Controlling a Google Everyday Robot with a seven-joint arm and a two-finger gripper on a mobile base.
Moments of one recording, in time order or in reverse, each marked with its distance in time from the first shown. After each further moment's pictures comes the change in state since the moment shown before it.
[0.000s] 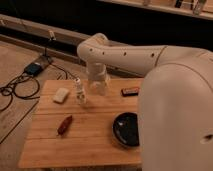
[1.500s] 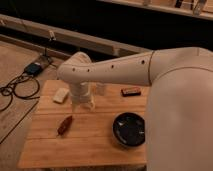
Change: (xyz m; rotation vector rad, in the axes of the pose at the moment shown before) arm 0.139 0.059 0.009 -0.034 0.131 -0.200
